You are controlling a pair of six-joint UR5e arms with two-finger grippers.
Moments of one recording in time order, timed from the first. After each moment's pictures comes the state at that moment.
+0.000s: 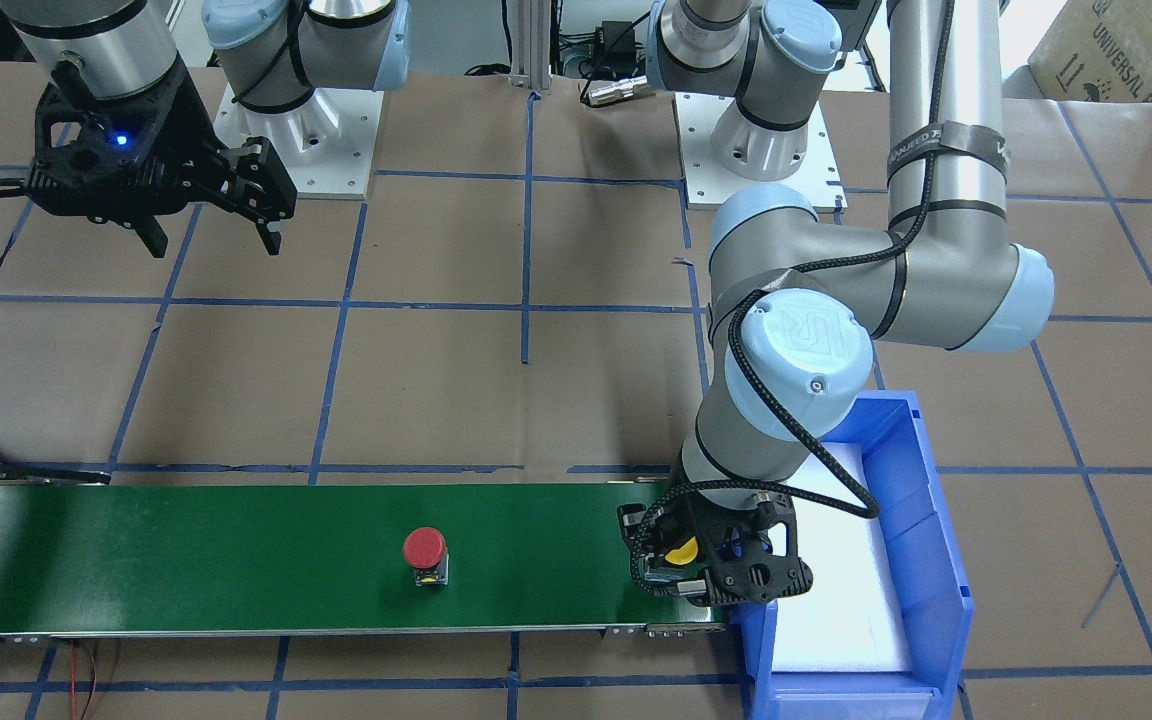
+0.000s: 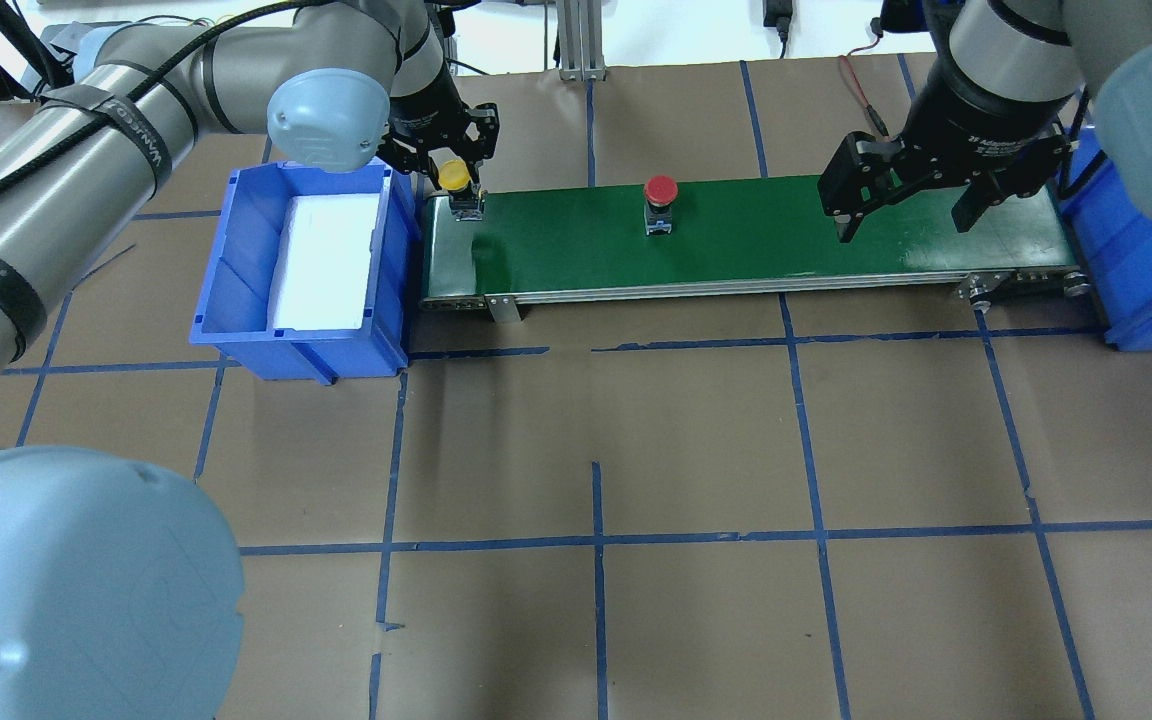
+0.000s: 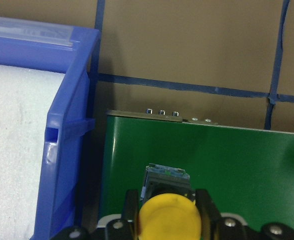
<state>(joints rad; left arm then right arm) -1.69 -2.11 -1.33 -1.16 1.53 -0.25 1.55 -1.62 1.62 -1.62 -1.57 -0.08</state>
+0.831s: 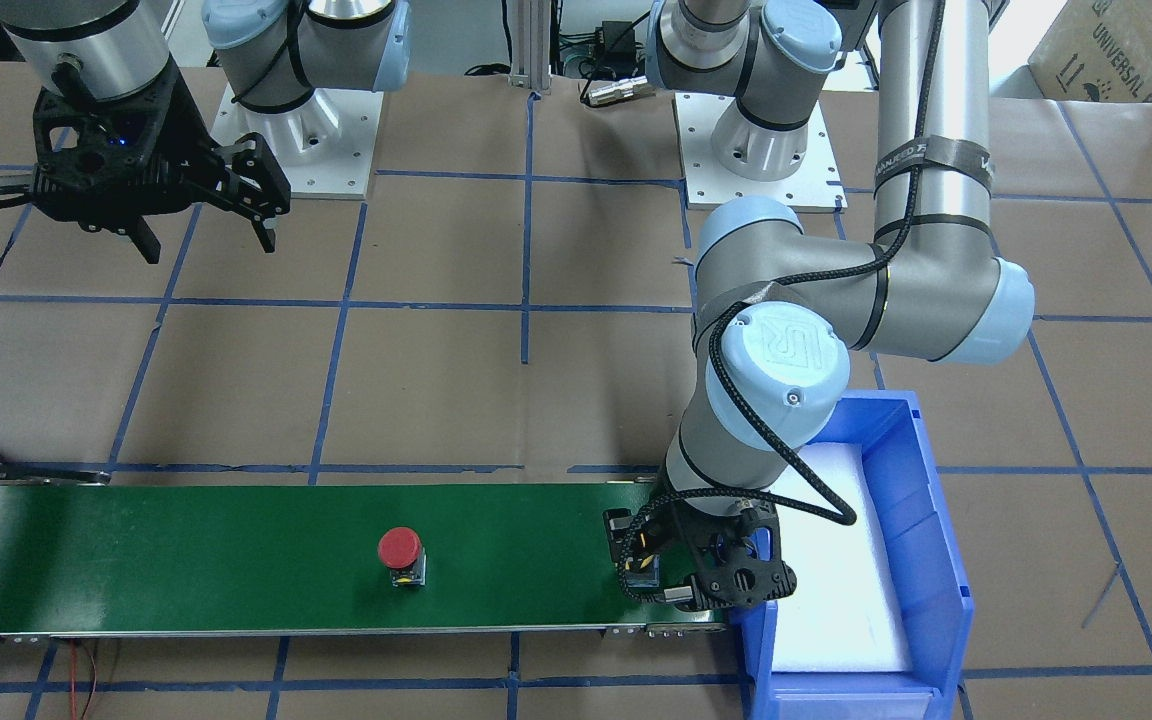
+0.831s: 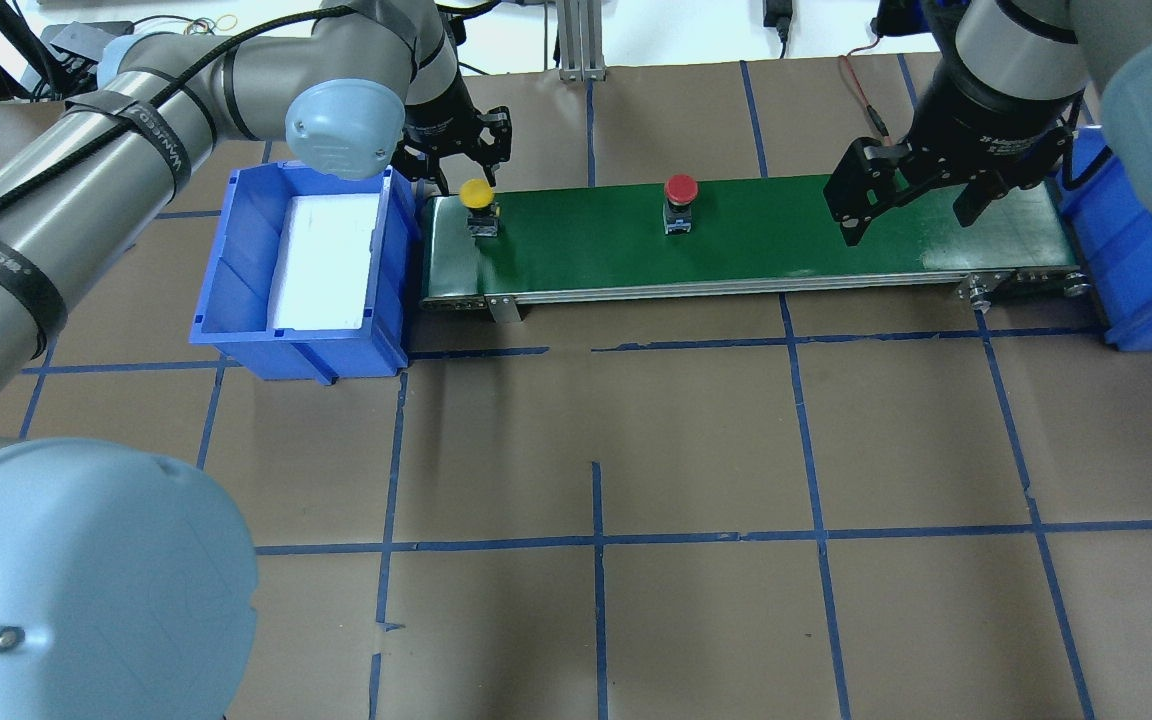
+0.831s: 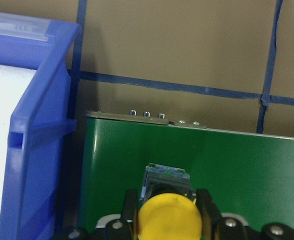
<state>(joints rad) -1.70 -2.12 -1.33 -1.15 1.53 -0.30 1.53 -1.61 1.61 -1.62 -1.56 -0.20</state>
